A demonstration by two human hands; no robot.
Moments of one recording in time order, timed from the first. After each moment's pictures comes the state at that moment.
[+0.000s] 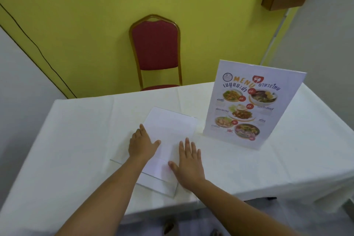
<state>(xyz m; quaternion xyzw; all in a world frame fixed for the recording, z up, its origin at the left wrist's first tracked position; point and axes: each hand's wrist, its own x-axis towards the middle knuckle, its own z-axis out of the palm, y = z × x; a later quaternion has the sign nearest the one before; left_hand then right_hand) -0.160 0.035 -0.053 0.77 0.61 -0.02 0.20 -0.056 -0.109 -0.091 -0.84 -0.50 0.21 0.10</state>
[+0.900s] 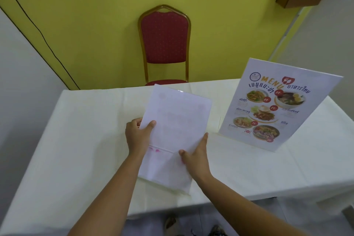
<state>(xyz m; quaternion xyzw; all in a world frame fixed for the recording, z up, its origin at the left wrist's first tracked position) -0.199 0.070 -0.033 0.58 0.63 0.32 0.42 -0.080 -0.080 -0.041 -0.77 -0.26 0.33 0.48</state>
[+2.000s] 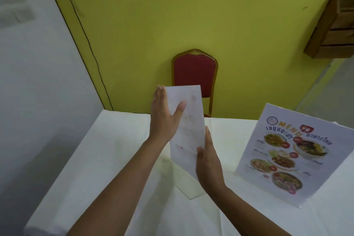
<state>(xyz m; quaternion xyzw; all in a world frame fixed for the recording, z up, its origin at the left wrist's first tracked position) -0.168 0.077 0.121 0.74 0.49 0.41 0.23 -0.075 -0.051 0.056 -0.67 -0.51 0.22 0.50</state>
